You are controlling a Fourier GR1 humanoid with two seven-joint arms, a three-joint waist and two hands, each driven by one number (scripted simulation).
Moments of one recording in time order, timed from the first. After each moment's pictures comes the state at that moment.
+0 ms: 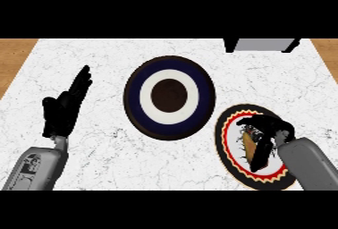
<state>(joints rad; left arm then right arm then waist) -0.26 0.29 -0.09 -1.42 0.03 0.12 0.11 -0.37 -0.44 0.34 -1.27 0.20 0.67 0.75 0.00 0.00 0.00</state>
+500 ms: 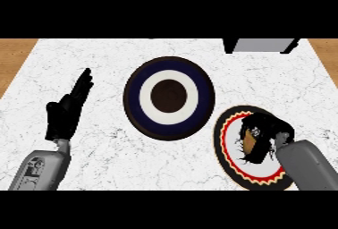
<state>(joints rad) -0.24 0.25 -0.07 -1.43 -0.02 0.11 0.09 -0.34 -0.41 0.31 -1.27 0.39 0.59 0.61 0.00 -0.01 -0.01</state>
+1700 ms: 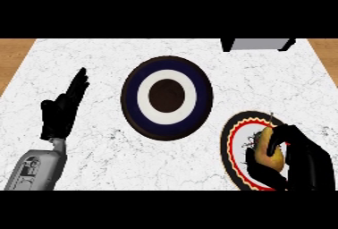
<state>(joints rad) -0.24 0.26 -0.03 -1.42 -0.02 0.09 0.10 0.11 -0.30 0.35 -2.05 1.01 -0.31 0.72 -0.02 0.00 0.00</state>
